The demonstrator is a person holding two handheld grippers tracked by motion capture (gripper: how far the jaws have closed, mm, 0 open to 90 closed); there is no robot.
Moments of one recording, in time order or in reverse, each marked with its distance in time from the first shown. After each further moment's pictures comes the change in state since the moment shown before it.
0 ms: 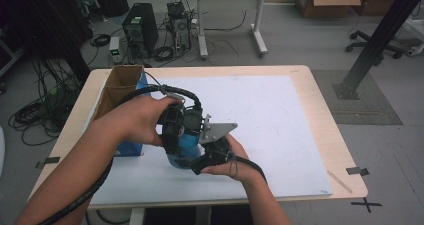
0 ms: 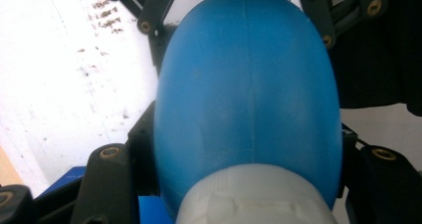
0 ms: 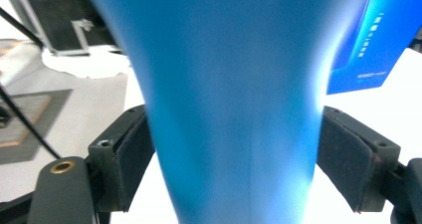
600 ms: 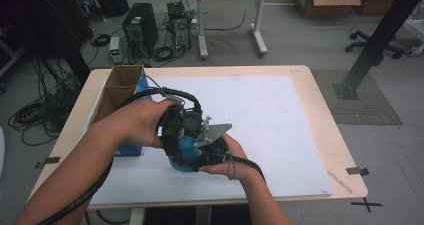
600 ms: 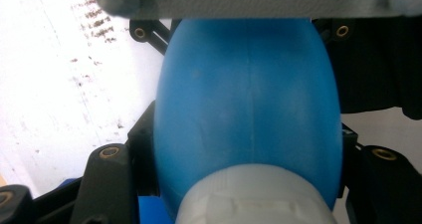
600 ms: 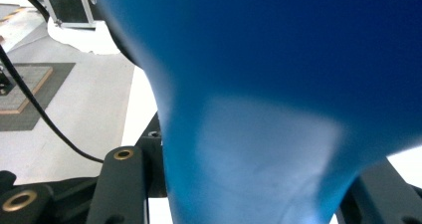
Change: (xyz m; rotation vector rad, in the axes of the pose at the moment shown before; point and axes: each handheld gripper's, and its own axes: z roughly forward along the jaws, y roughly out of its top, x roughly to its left) left arm -0.001 -0.001 0.005 -0.028 -0.016 0.019; right arm 0.003 0.008 0.005 0.061 0.013 -0.111
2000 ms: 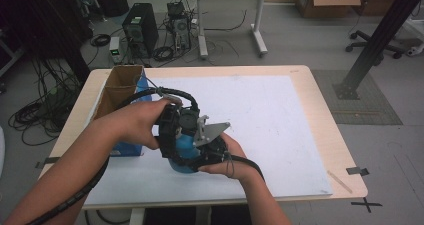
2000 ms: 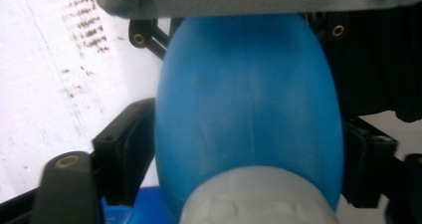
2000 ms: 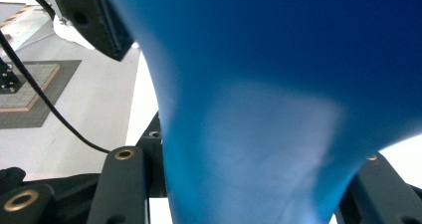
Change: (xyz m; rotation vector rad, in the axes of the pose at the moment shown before) left arm 0.006 -0.009 0.006 -0.047 -0.043 0.013; right arm -0.001 0.000 0.003 0.035 0.029 0.030
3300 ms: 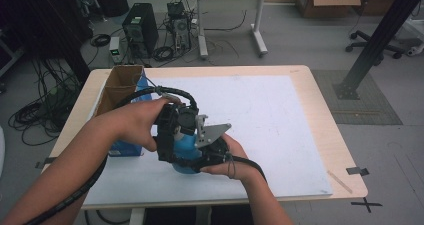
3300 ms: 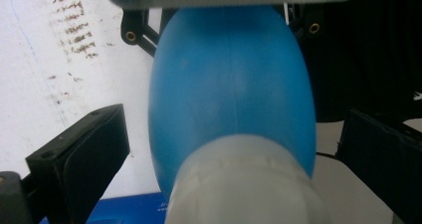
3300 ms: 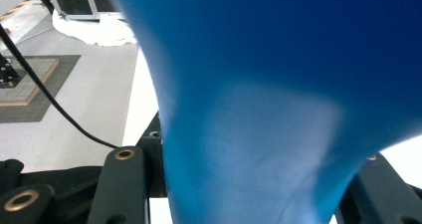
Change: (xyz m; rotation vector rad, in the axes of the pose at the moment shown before) left arm 0.001 -0.003 -0.001 -0.039 -0.043 0.005; right arm -0.001 -0.006 0.000 0.010 -0.001 -0.010
